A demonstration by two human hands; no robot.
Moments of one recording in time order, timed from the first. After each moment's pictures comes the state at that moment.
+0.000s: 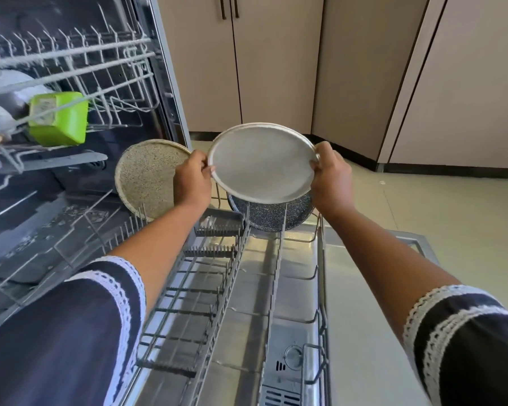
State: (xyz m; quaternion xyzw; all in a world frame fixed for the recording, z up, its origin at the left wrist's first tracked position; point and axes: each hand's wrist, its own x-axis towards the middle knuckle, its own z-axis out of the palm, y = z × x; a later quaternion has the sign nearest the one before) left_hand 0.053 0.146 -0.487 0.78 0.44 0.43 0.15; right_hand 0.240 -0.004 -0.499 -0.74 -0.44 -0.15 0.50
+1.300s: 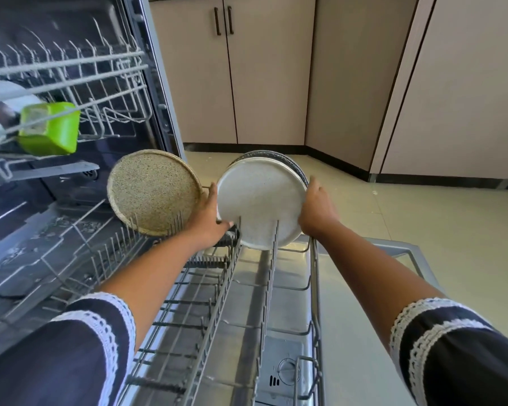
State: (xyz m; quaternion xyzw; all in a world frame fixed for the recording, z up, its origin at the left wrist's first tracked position) left_hand 0.050 0.131 -0.534 0.86 0.40 0.17 0.26; right_hand 0.228 -0.007 -0.508 -0.88 -0.38 0.04 0.28
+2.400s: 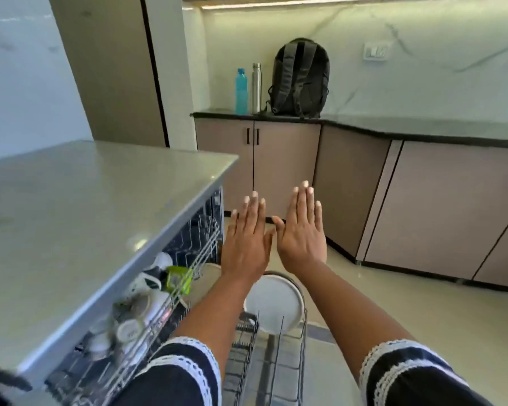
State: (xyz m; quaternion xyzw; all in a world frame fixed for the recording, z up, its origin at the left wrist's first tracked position) left_hand 0.009 0.024 -0.155 0.87 0.34 0.33 -0.08; right_hand 0.107 -0.052 -0.121 -0.83 -0.49 -0.18 0.21
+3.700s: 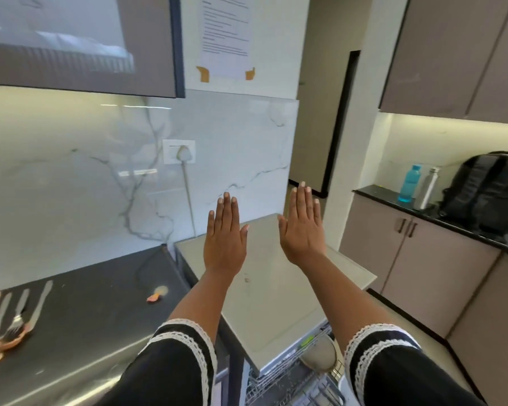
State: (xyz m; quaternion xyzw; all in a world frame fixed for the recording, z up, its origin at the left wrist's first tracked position) left_hand -0.334 -0.045 0.236 0.63 0.67 0.32 -0.22; right_hand -0.163 -0.032 0.282 -0.59 -0.74 -0.18 0.27
